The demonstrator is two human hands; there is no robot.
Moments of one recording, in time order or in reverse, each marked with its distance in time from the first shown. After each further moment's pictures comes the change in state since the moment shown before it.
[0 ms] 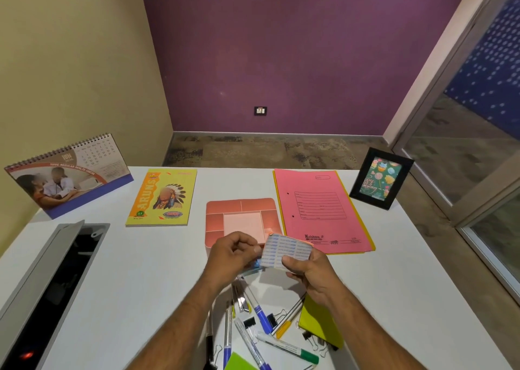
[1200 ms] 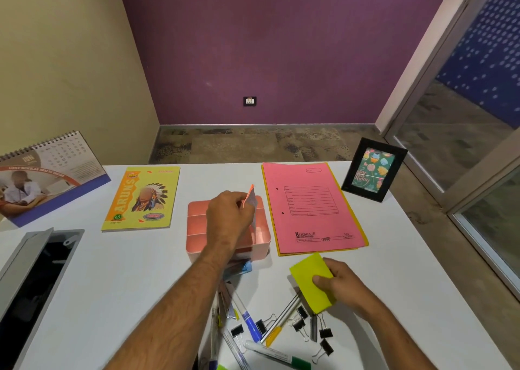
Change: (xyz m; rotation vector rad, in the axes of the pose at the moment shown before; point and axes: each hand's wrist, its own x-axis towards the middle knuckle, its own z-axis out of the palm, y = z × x) left_hand 0.072 0.058 0.037 0.605 0.385 0.240; right_hand -0.005 0.000 -0.092 -0.506 -0.064 0.051
